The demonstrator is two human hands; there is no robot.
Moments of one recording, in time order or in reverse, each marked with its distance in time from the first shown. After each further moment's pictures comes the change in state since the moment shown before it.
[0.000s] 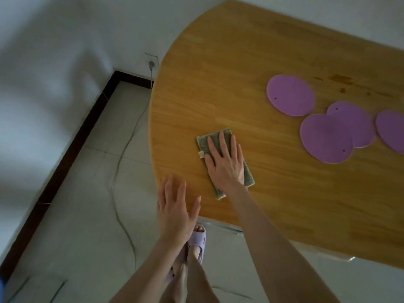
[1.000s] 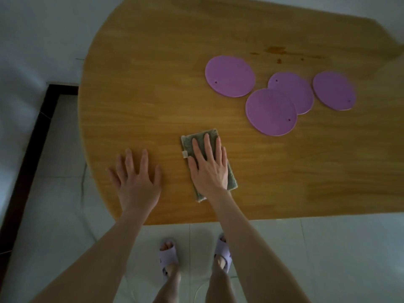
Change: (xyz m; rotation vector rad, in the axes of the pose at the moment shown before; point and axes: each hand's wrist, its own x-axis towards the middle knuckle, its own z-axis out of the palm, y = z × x) left_hand 0.087 0.028 0.014 0.233 -0.248 0.002; right_hand -0.033 0.054 0.002 0.126 0.061 0.233
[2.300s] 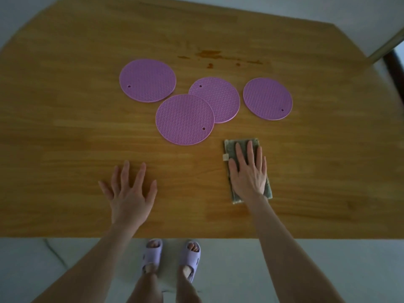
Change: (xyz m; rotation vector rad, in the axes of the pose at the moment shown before) left_hand -0.071 0.243 0.077 0.012 0.024 0.038; right_hand 0.000 0.368 -0.080 -0.038 0.022 0.203
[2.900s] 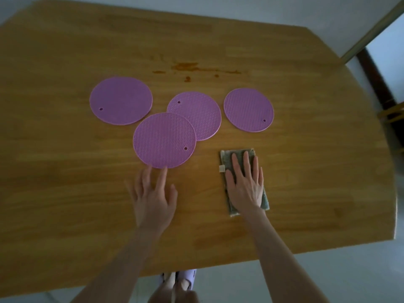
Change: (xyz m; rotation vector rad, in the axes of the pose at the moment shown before) left_hand 0.041 0.092 0.002 -0.183 0.092 0.187; right_hand 0.018 0.020 -0.010 0.034 0.035 0.074
